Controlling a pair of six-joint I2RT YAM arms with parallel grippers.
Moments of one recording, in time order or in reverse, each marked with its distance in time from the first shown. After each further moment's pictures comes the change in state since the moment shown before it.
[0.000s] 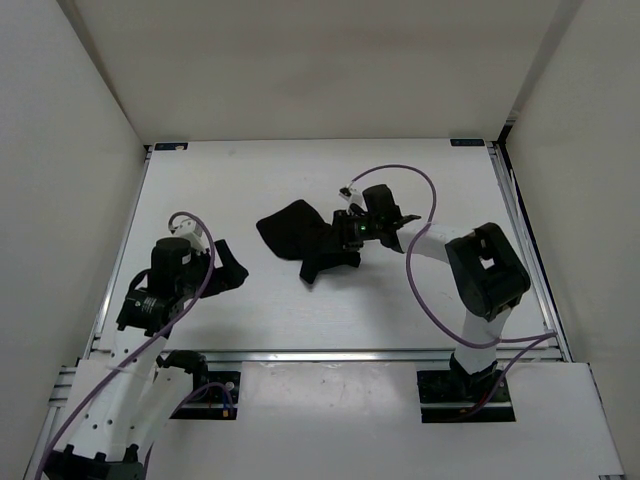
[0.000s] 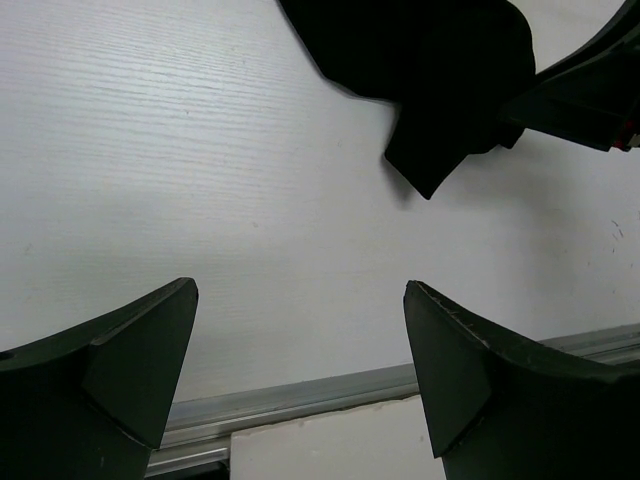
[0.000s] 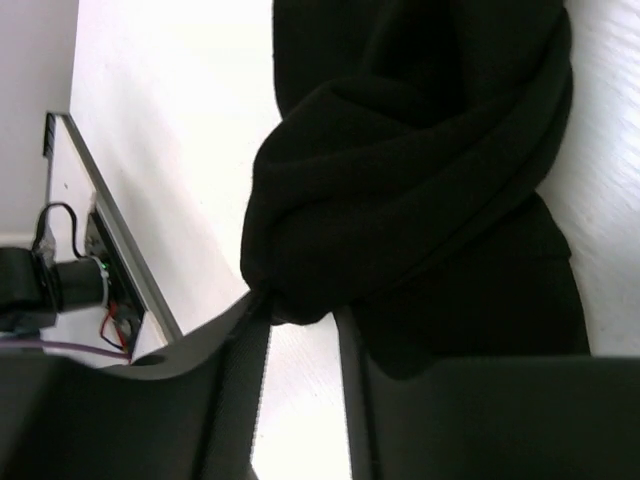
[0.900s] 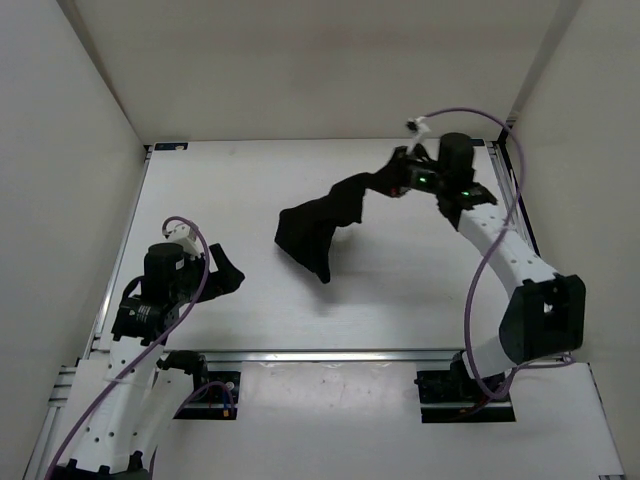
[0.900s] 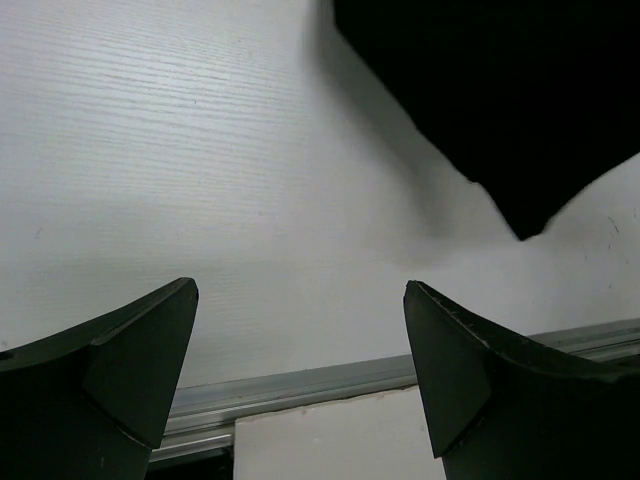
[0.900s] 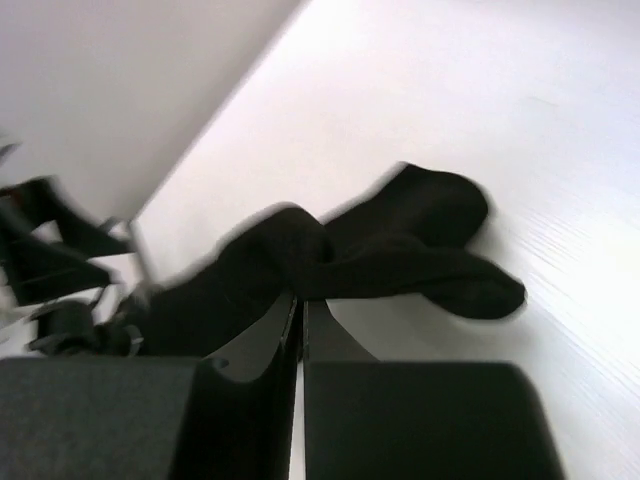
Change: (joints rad) left arm 0.047 -0.058 0.003 -0.055 0.028 0.020; right arm -0.172 -0.306 0.229 -0.116 -0.109 -0.084
